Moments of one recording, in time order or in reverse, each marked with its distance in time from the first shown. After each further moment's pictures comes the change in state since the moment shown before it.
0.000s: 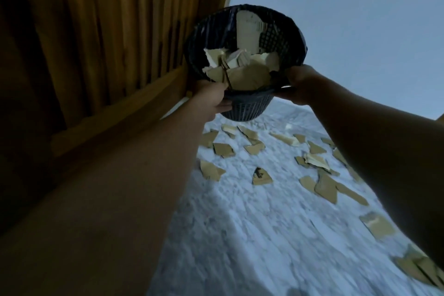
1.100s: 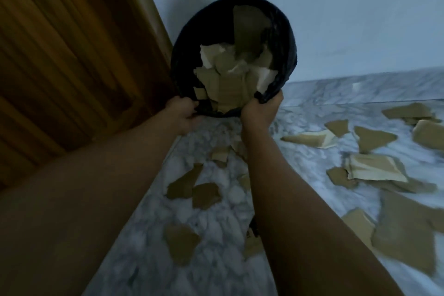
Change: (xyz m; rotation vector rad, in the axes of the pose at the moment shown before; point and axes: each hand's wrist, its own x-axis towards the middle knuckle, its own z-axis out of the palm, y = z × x) left_hand 0.274 -0.066 0.195 0.352 0.275 -0.061; right_hand 0.290 0.185 -0.056 0.690 0.373 -0.100
